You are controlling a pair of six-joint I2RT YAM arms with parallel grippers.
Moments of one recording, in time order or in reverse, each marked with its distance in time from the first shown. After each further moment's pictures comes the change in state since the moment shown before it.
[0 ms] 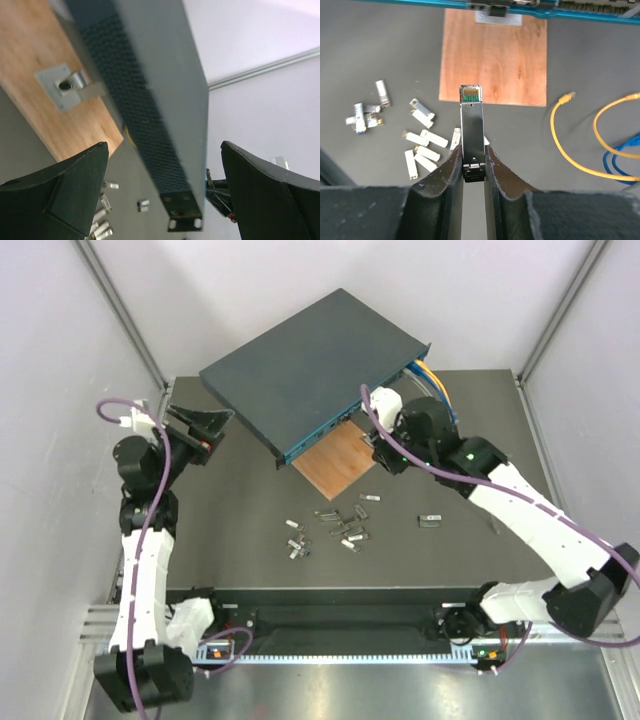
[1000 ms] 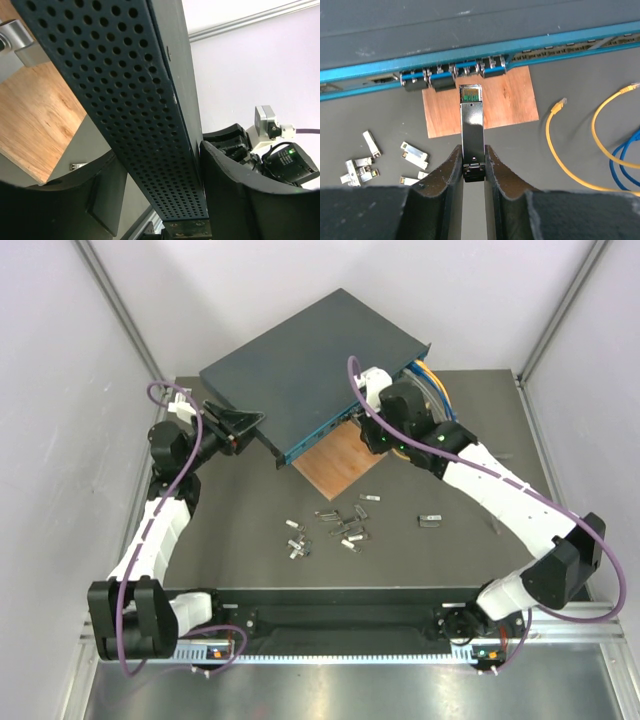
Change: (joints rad) left arm -0.138 0.299 -0.093 0.377 0.151 -0.179; right arm 0.000 0.197 0.109 0.104 0.153 0.160
